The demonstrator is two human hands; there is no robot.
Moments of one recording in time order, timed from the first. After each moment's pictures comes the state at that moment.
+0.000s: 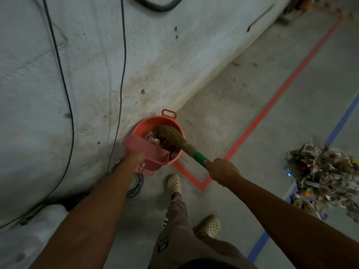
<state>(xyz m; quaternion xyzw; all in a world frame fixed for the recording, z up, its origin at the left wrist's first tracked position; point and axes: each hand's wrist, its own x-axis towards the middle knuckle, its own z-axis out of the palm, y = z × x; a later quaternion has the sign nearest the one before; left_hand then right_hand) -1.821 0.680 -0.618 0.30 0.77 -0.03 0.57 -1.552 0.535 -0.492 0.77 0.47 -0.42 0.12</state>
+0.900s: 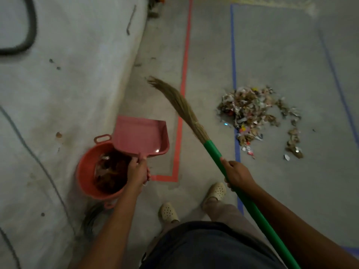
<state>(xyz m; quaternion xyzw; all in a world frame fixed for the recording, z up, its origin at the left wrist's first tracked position) -1.683 0.554 -0.560 0.56 0.57 0.07 0.60 -1.512 0.292 -0.474 0.87 0.00 -0.42 -0.27</state>
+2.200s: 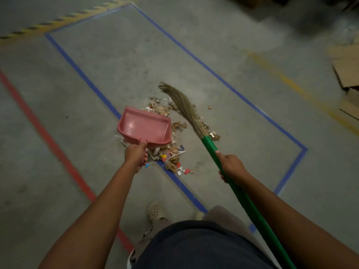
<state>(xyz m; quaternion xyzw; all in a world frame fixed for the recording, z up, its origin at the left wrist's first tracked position) -0.987 0.366 -0.552 0.72 0.28 -0.22 0.59 -1.112 0.086 -0.469 0.76 -0.43 -0.22 -0.43</state>
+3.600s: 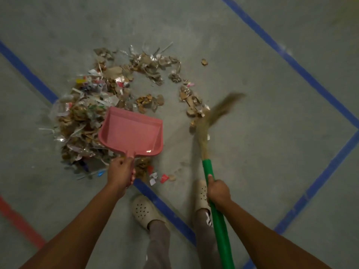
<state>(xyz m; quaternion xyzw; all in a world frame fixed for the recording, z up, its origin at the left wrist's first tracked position) -0.855 0.117 -0.963 0.75 0.30 -0.31 0.50 -1.002 -0.153 -0.985 0.69 -0.54 -0.34 -0.34</state>
